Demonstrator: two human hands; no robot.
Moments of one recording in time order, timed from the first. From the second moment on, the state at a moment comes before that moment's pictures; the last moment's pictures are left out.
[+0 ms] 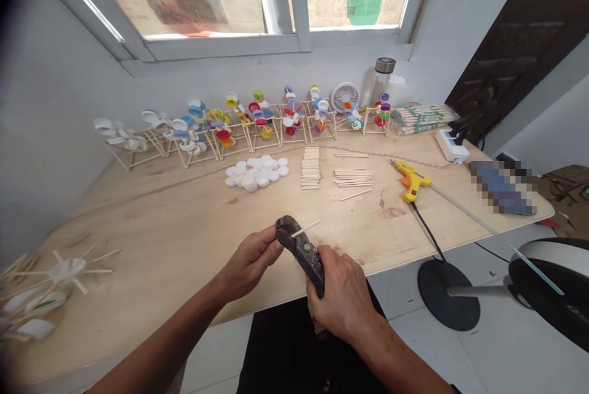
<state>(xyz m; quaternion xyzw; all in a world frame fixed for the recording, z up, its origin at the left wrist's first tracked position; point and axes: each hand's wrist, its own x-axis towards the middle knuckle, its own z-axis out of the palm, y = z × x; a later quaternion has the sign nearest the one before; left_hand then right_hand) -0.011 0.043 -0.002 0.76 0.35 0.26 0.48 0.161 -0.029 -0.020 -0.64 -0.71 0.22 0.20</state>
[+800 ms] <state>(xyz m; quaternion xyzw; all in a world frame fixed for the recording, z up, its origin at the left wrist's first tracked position) -0.011 0.060 -0.009 0.78 0.35 0.25 0.46 0.159 -0.018 -0.013 -0.64 -0.69 0.29 0.17</state>
